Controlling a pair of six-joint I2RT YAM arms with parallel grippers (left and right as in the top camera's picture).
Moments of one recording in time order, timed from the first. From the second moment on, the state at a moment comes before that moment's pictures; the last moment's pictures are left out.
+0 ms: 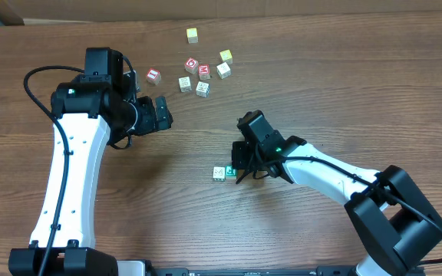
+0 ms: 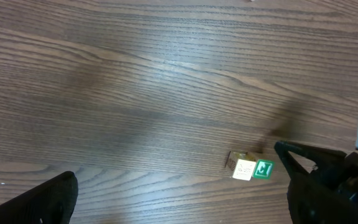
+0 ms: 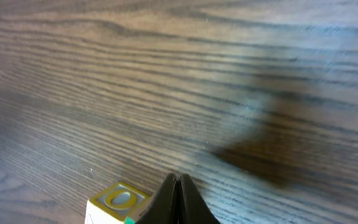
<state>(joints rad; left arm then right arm) 0.00 1.55 1.49 -1.23 0.15 -0.26 0.68 1.81 1.00 -0.25 -0.18 0.65</state>
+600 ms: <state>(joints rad) 0.00 1.55 1.49 -1.23 0.15 -0.26 0.68 1.81 1.00 -0.29 -0.26 0.61</state>
